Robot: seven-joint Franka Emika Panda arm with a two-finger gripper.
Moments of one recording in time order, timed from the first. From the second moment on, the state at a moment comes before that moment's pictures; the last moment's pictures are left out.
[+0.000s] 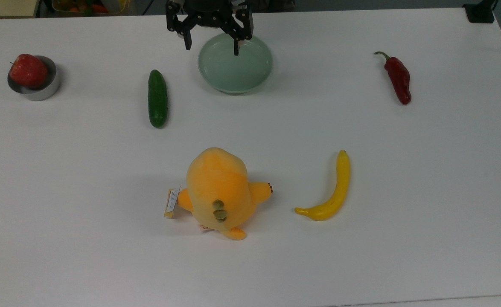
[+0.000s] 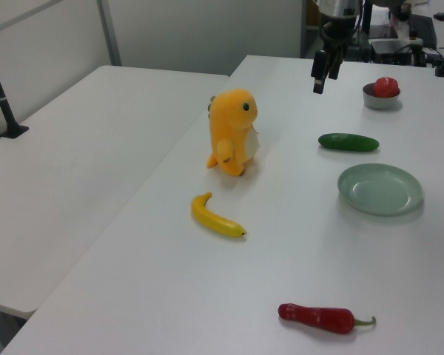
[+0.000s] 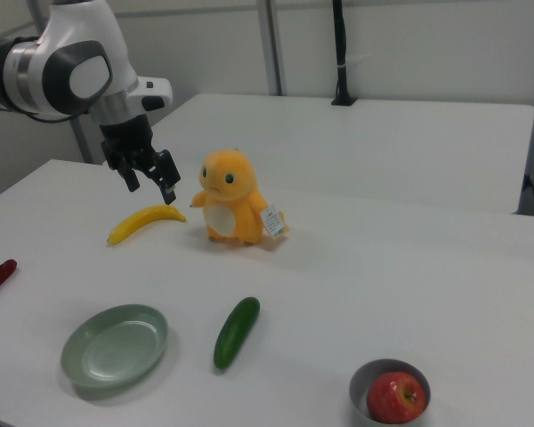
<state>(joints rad) 0.06 0.00 0.06 -1.79 0.00 1.91 0.18</state>
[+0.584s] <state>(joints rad) 0.13 0.00 0.02 -1.79 0.00 1.87 0.12</state>
